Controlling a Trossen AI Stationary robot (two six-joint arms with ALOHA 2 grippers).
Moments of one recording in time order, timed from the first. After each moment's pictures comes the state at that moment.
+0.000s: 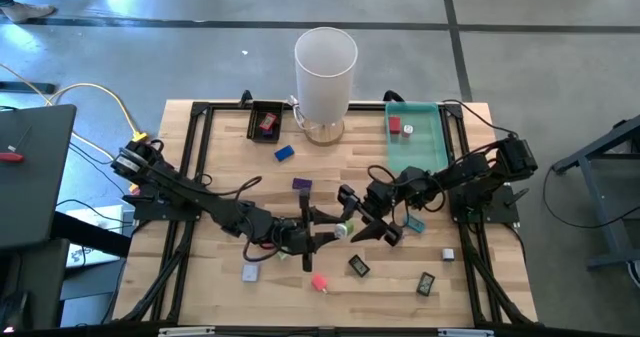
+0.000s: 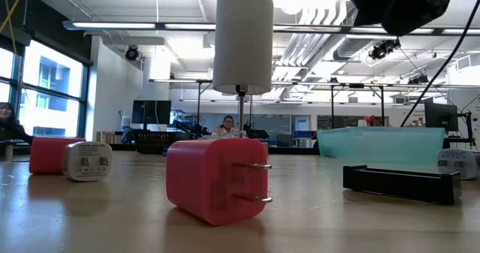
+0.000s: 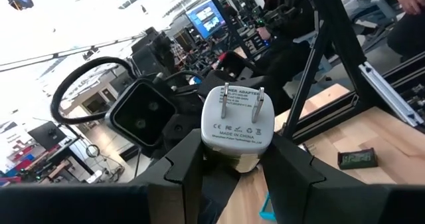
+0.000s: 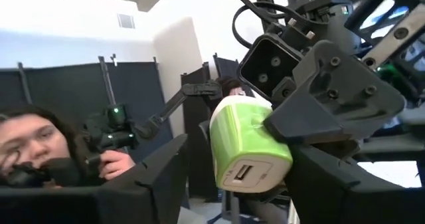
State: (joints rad) left arm -0.44 1.61 1.09 0.56 -0.50 0.57; right arm 0.15 1.63 0.71 1.43 -0.56 0.50
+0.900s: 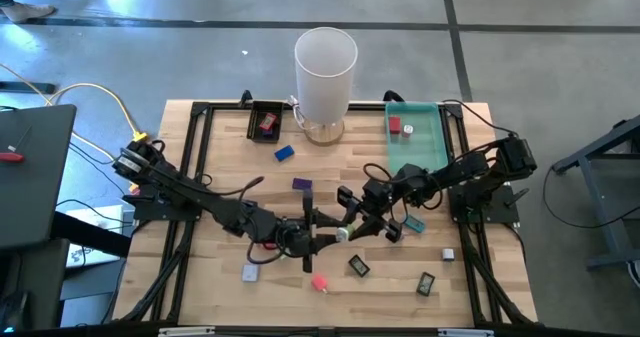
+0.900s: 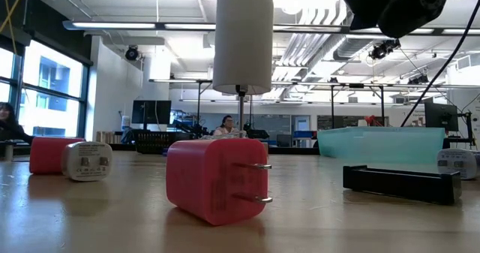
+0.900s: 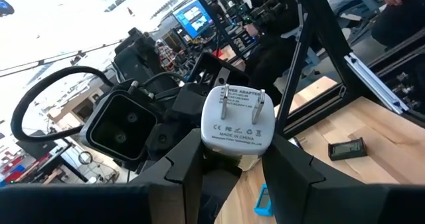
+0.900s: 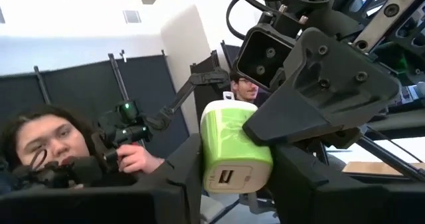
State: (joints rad) left arm -0.44 1.62 1.09 0.53 -0.46 0.59; right arm 0.12 1.63 0.71 1.39 -0.63 0.56
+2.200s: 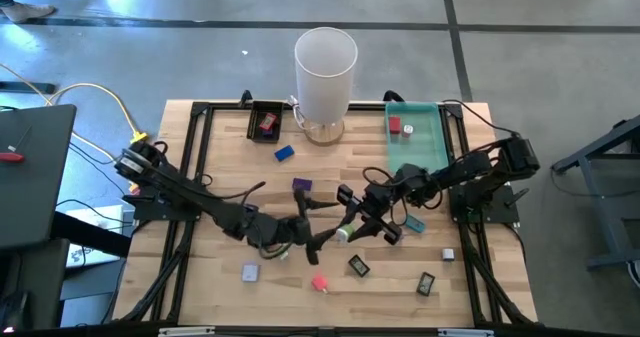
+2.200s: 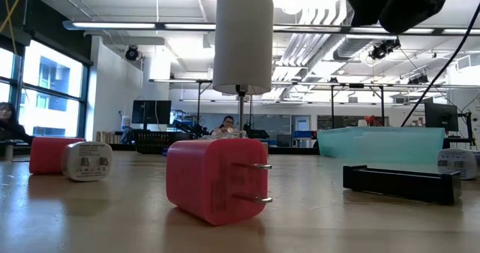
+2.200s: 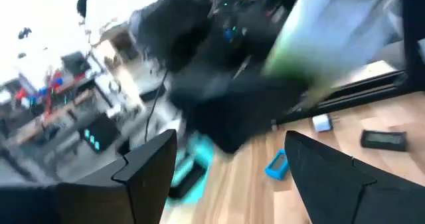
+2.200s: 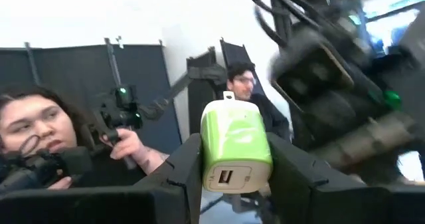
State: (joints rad) left arm -0.48 1.61 1.08 0.56 -0.74 0.40; right arm 0.12 1.62 0.72 1.31 -0.63 0.43
